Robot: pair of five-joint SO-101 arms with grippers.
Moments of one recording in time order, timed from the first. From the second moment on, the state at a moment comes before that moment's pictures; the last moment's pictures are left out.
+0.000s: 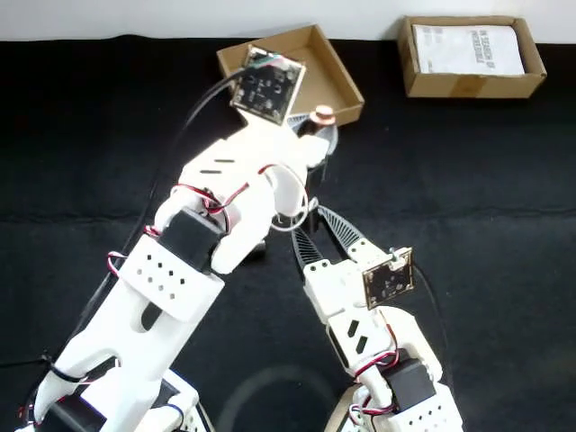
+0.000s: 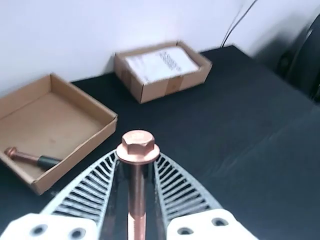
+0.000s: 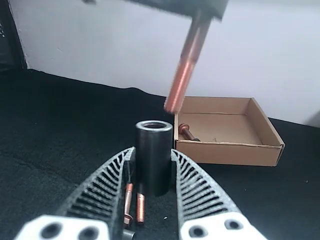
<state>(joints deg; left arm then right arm) 28.5 -31.3 18.2 36.7 13.6 -31.2 -103.8 90.8 22.5 -0.6</state>
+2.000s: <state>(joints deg) 34.2 -33.1 19.9 50.7 20.4 -28.0 -103.6 91.0 22.3 -0.5</state>
